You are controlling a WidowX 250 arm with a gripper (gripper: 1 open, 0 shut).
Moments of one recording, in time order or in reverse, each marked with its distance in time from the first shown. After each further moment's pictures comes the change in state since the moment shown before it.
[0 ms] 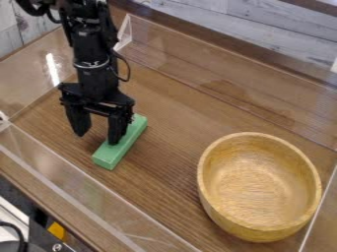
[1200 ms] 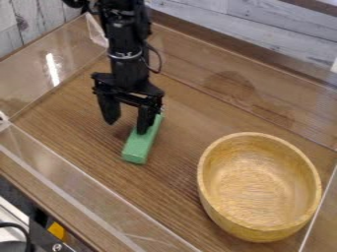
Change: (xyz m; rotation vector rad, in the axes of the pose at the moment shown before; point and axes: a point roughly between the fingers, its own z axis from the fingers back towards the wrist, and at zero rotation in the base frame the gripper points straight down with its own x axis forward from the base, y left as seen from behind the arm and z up) arm 0.032 -0.036 0.002 -0.008 -0.021 -0.112
